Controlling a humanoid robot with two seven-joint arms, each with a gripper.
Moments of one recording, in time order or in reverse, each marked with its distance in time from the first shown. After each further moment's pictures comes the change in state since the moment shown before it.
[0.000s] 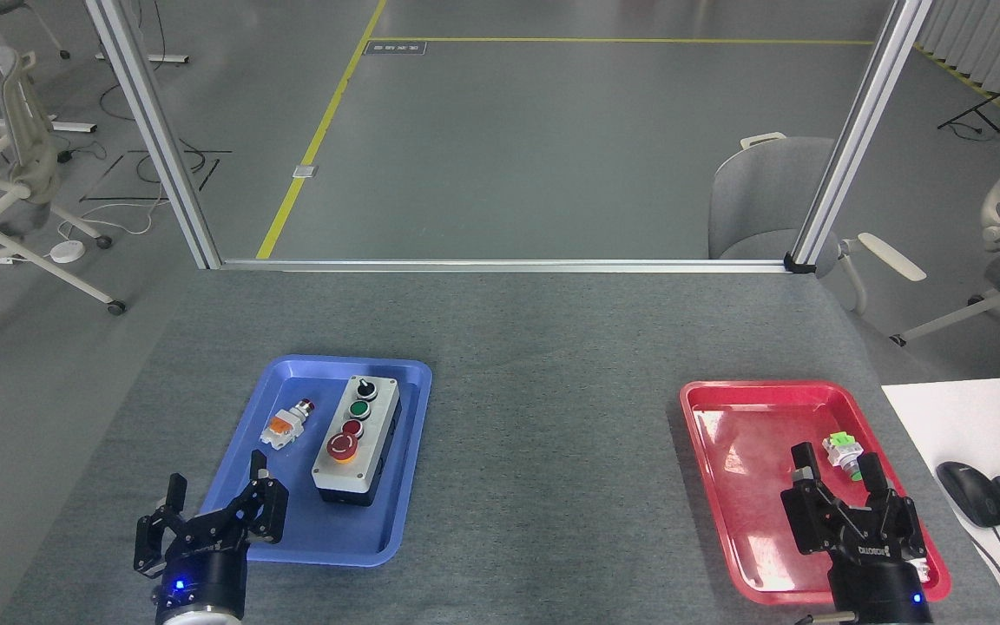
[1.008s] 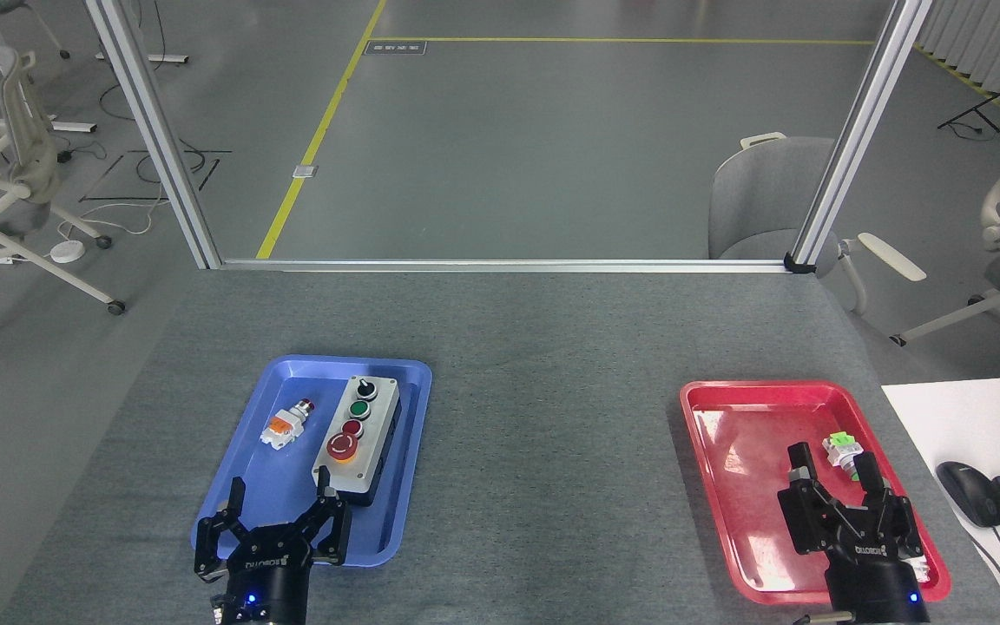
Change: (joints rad) left arm 0.034 -0.029 -0.182 -0.008 -0.193 0.132 0.025; right arm 0.000 0.001 0.007 -0.001 0.000 -0.002 -0.002
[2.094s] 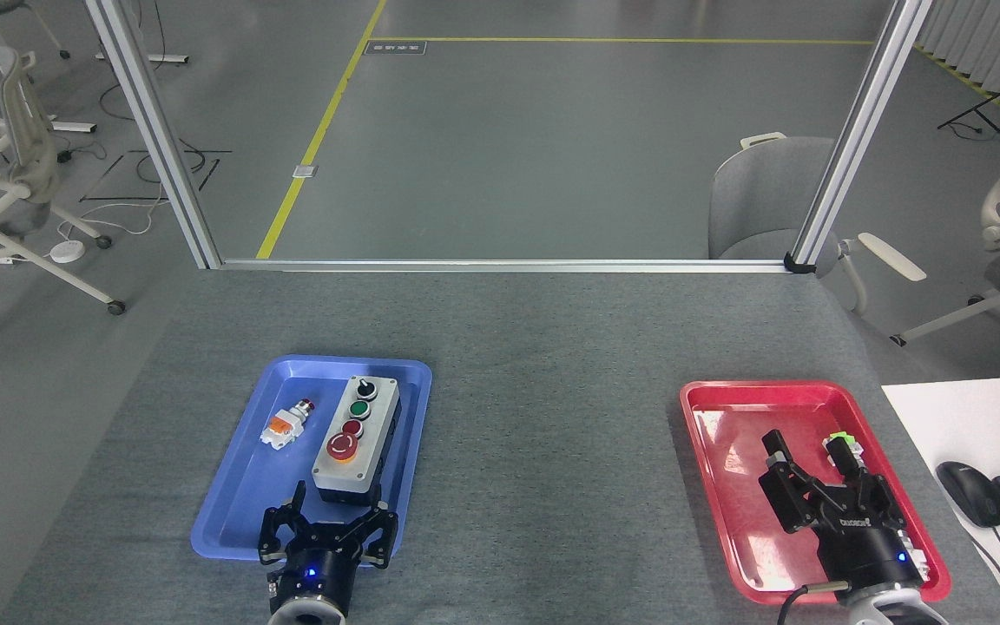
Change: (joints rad) left arm -0.182 0.007 -0.104 0.340 -0.062 0.004 -0.080; right arm -0.074 -0.028 0.002 0.017 -0.010 0.000 0.258
